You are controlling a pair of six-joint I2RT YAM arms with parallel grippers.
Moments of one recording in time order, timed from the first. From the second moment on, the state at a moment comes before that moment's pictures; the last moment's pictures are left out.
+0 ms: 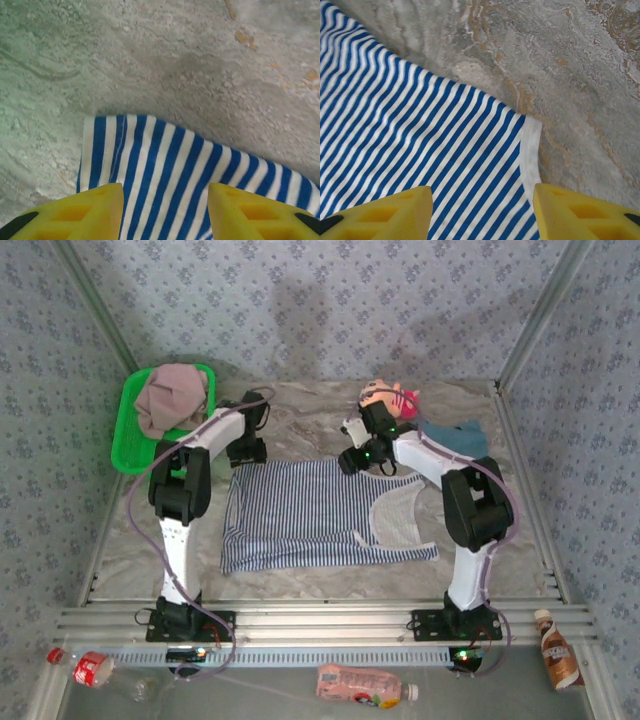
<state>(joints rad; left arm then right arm) -0.30 2.18 1.74 -1.00 -0.16 -0.48 0.42 1.93 1.40 -0.52 -0.21 -0.10</state>
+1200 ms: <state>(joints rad) -0.24 2.30 1.89 -1.00 -0.17 -0.29 0.37 2.22 1.66 -0.58 -0.28 -0.08</state>
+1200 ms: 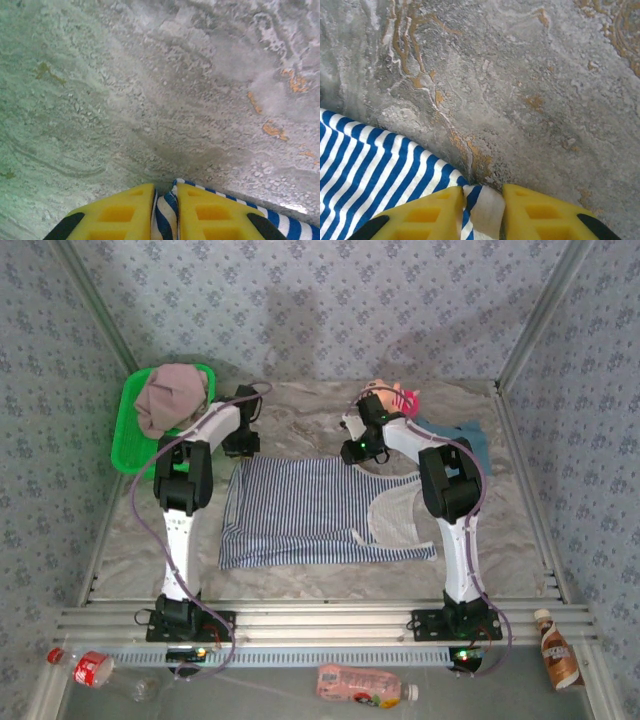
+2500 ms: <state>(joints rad) -0.25 1.98 1.55 -0.89 -0.16 -0.11 0.42 1.81 1.13 -0.15 -0.38 -0.46</state>
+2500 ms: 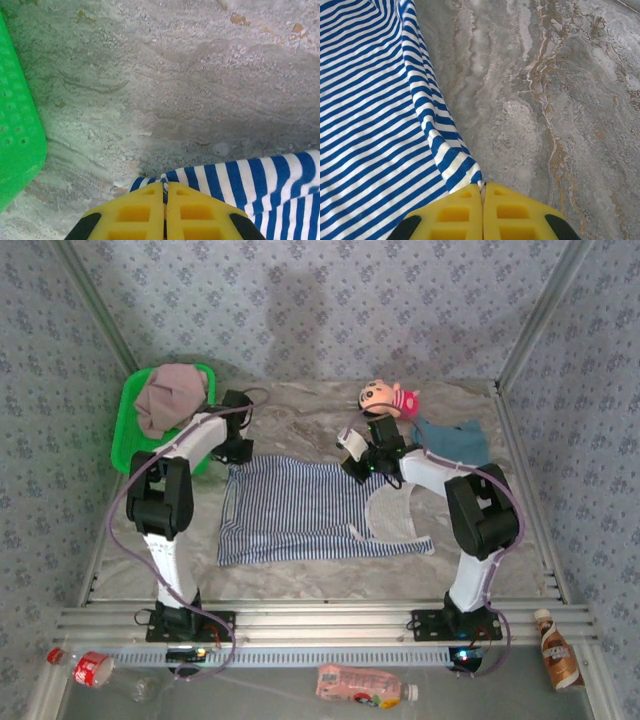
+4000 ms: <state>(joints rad) -0.30 1.75 1.16 -0.96 -0.20 -0.19 0.59 1.62 0.85 -0.38 -0.15 -0.83</state>
